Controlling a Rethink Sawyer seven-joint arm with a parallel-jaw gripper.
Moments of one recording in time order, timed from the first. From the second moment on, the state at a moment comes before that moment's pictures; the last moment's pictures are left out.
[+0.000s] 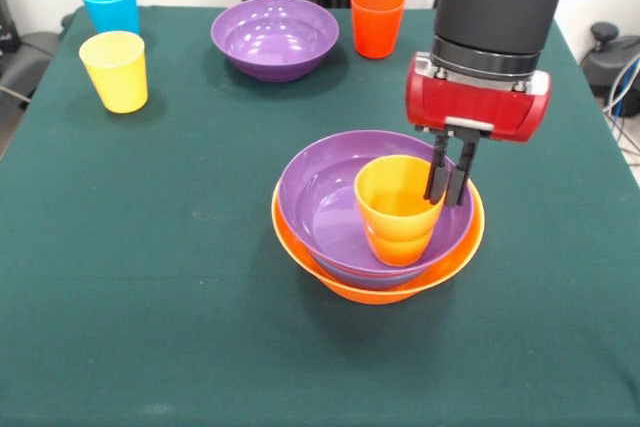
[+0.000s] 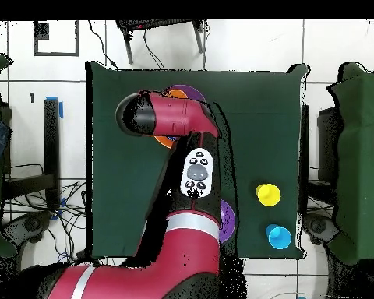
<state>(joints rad) 0.00 -0.42 -0.13 1.23 0.06 0.44 1.90</state>
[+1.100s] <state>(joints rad) -0.01 -0.42 -0.13 1.23 0.06 0.44 1.90</state>
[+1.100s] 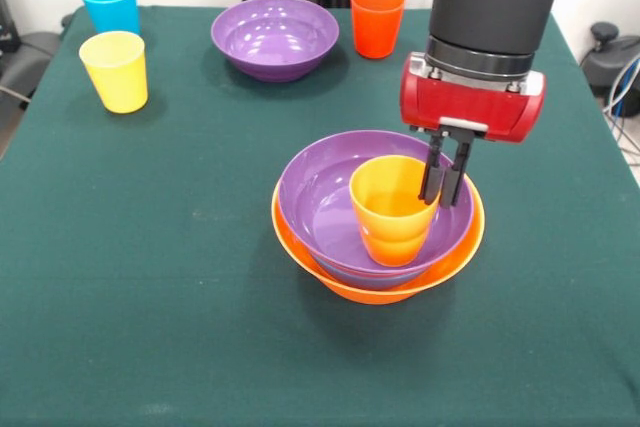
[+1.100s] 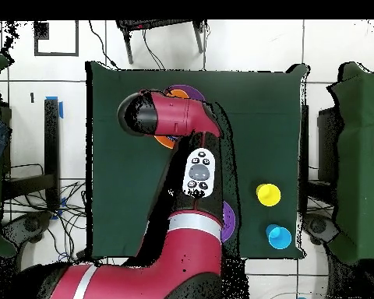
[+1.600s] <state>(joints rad) -0.02 -0.42 -0.13 1.23 0.06 0.44 1.90</state>
